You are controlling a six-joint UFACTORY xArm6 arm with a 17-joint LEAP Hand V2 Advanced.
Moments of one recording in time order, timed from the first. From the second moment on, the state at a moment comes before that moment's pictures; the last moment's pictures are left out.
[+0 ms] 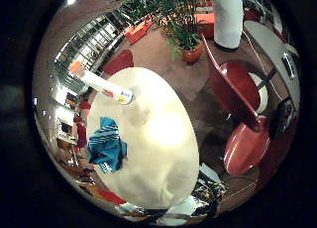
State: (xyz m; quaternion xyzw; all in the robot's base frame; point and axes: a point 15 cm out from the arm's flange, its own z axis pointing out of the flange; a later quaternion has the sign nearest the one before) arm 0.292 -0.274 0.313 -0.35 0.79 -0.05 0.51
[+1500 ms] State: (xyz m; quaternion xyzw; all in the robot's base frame) arm 0.484 -0.235 0.258 -0.37 0.71 0.06 0.59
